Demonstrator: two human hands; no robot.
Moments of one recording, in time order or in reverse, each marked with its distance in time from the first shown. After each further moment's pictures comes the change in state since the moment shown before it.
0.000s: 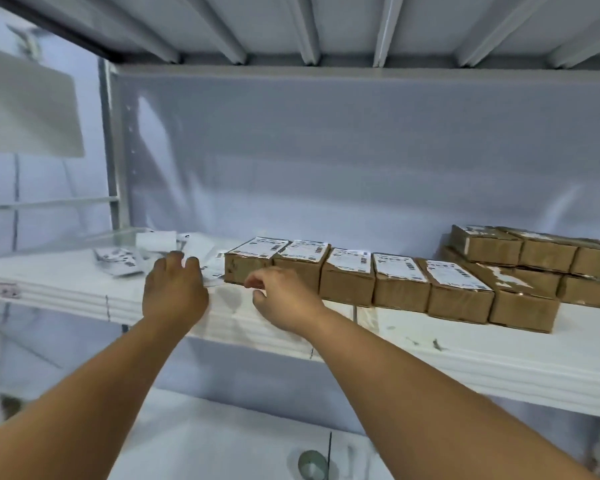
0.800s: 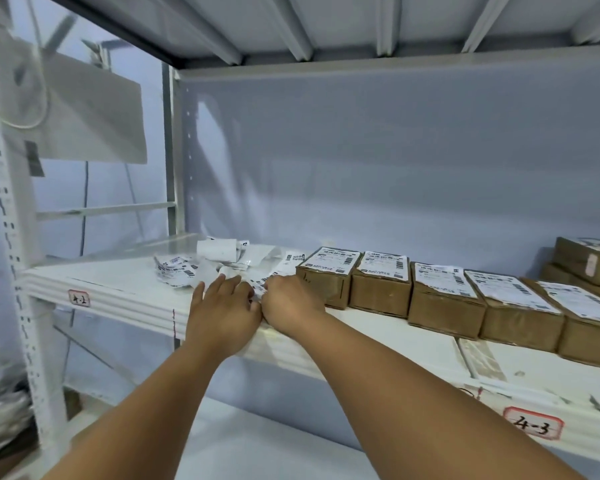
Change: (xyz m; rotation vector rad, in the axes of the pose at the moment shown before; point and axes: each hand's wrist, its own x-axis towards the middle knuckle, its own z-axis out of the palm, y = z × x) left_hand 0.028 -0.060 0.045 -0.040 -0.096 0.086; right_hand 0.096 -0.054 0.070 -0.215 -0.031 0.101
